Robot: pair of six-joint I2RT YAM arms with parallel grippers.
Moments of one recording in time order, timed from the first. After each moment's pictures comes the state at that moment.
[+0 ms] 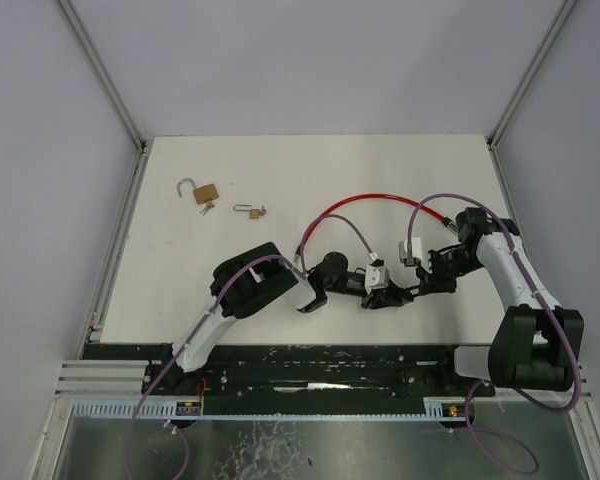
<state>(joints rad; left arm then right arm) -0.98 2.28 1.06 1.21 0.71 0.06 -0.06 1.29 0.92 -1.23 -0.63 -1.53</state>
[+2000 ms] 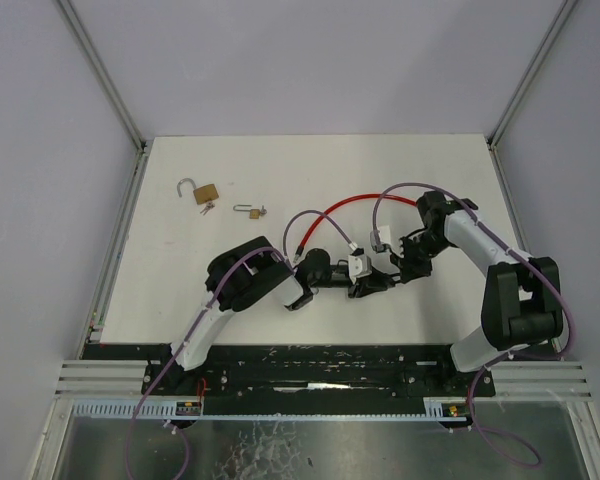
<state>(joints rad) -0.90 2.29 0.96 1.34 0.61 0.06 0.17 1.57 1.05 -1.07 -0.54 -1.34</state>
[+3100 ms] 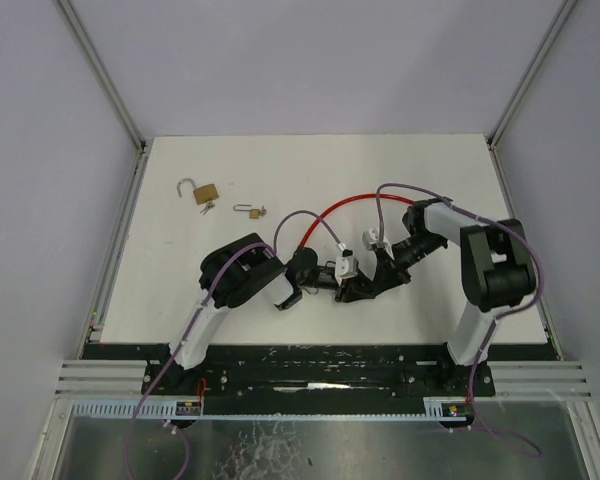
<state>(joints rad) -0.85 2.27 0.87 1.40 0.73 -0.04 0.21 1.78 1.05 -1.11 -0.97 -1.54</state>
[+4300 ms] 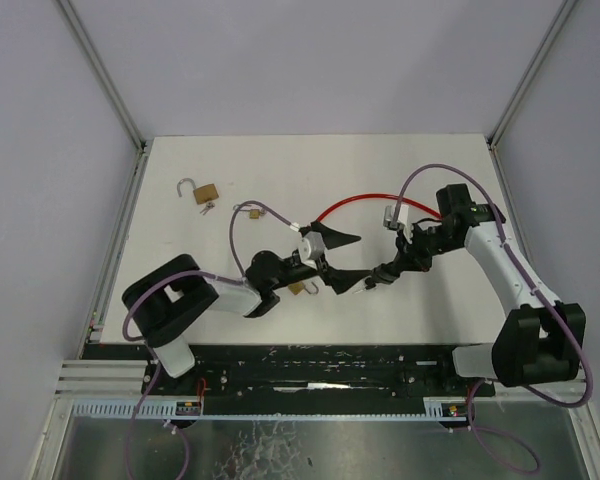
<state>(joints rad) -0.89 1.75 0.61 1.48 0.39 -0.15 0.11 1.36 1.04 -1.04 -0.82 -1.09</state>
